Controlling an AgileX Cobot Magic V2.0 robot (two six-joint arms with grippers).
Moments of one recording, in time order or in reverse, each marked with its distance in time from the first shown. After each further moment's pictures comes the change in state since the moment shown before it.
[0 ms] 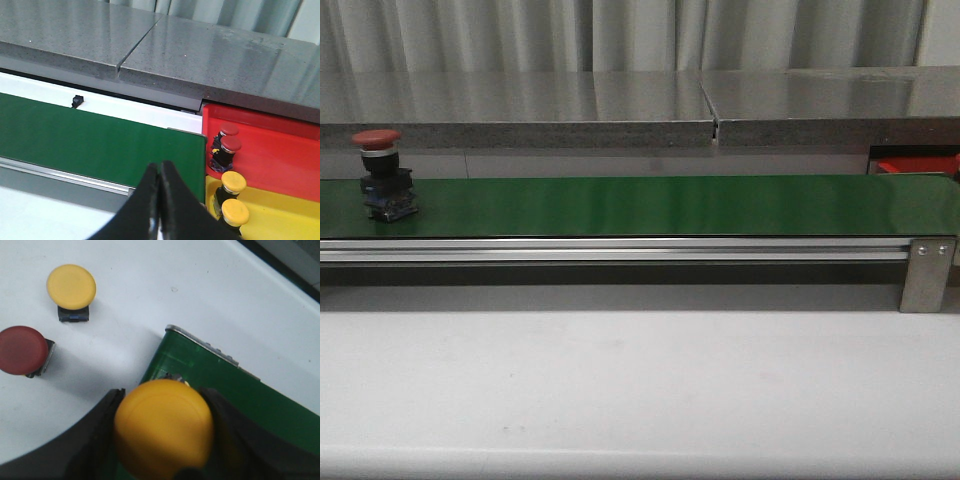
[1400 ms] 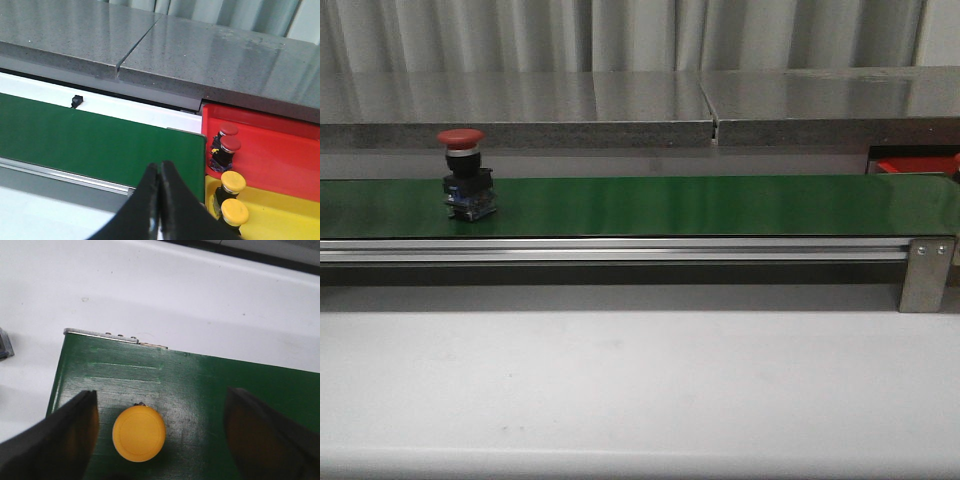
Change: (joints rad) left arm -0.253 -0.219 0.188 0.124 -0.156 0.090; right arm 0.000 0.000 0.000 0.000 0.000 0.000
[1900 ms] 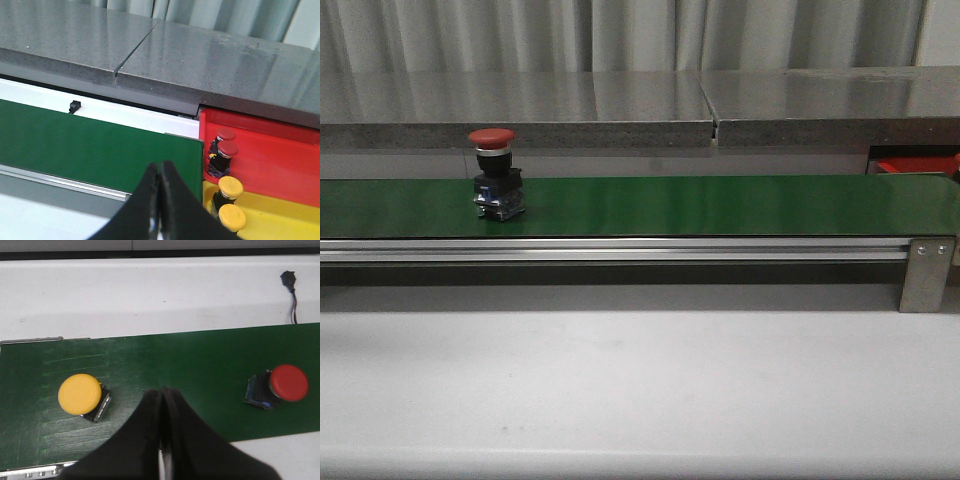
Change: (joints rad) left arm -0.175 -0.266 0.183 -0.006 -0.013 0.073; right arm 0.000 0.000 0.000 0.000 -0.018 0.000
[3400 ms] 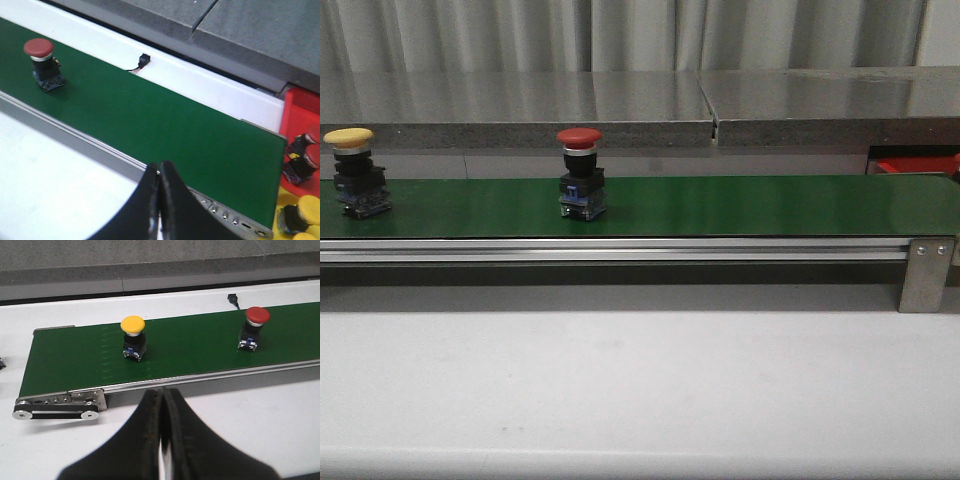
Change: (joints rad) left arm -0.028 -0.918 0.612 0.003 -0.047 0.006; right arm 0.204 0.436 -0.320 -0.038 0.190 0.000
